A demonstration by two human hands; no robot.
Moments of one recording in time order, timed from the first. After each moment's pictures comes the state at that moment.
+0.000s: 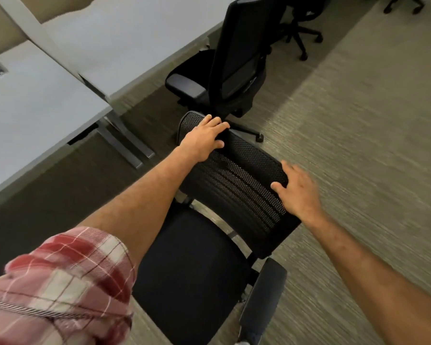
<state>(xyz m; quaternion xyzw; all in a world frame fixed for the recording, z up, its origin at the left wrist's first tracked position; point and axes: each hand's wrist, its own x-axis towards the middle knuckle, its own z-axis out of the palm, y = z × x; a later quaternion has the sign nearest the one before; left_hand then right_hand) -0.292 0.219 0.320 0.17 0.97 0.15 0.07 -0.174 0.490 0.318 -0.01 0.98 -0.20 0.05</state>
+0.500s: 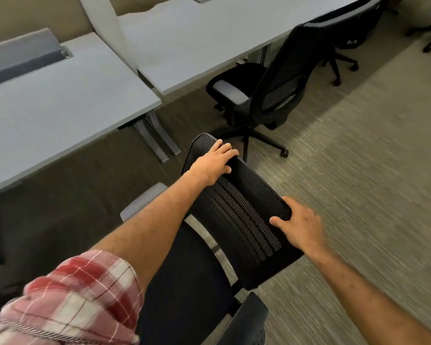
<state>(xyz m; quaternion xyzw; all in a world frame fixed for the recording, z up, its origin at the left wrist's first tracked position) -0.193 0.119 0.307 0.11 0.97 0.17 0.10 -0.098 0.399 0.325 -0.03 0.97 -0.19 0.13</state>
